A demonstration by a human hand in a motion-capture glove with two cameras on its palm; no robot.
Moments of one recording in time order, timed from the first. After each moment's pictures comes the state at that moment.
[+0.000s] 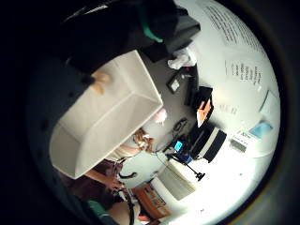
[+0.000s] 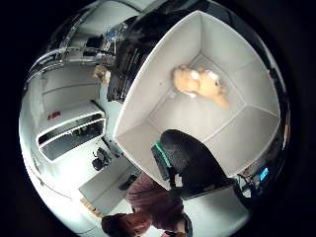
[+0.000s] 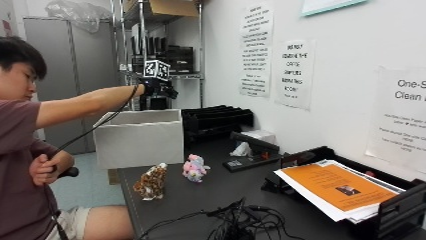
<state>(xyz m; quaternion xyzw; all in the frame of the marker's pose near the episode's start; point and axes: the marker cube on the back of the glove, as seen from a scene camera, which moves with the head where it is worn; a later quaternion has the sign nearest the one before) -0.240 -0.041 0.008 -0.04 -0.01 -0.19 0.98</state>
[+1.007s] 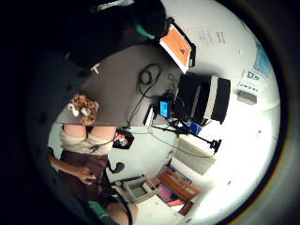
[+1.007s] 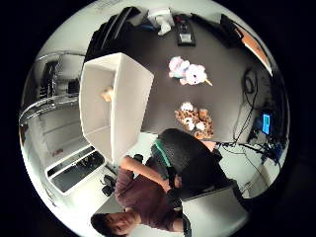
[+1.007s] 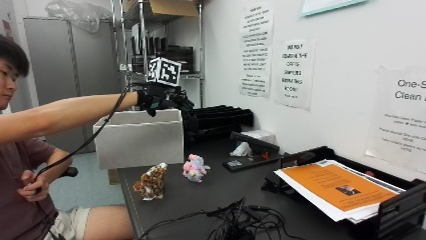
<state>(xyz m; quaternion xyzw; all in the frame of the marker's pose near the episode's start) 0.058 0.057 0.038 -0.06 0.02 0.01 1.00</state>
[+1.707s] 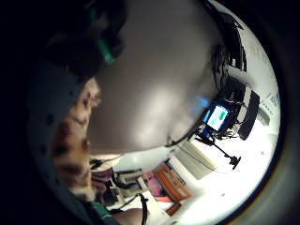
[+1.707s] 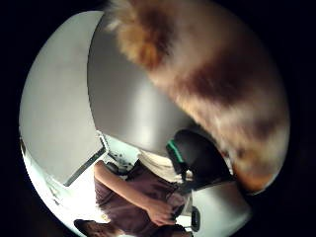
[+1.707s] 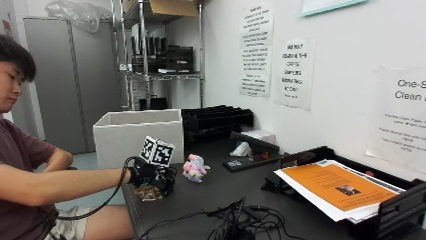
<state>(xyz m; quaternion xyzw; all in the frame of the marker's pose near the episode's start) 0.028 0.072 0.319 -0.14 -0.03 -0.03 0.99</state>
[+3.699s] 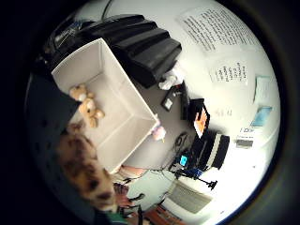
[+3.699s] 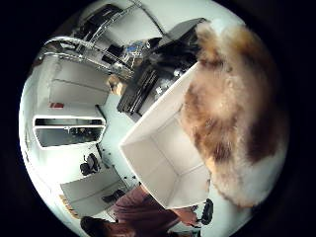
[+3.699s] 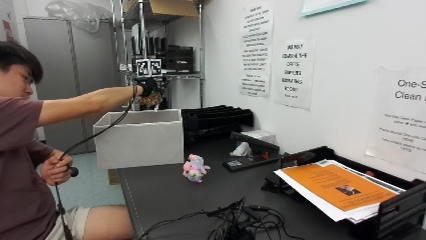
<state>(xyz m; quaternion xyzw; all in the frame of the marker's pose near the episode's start) -0.262 -0.034 -0.012 0.09 -0.01 -0.25 0.96</state>
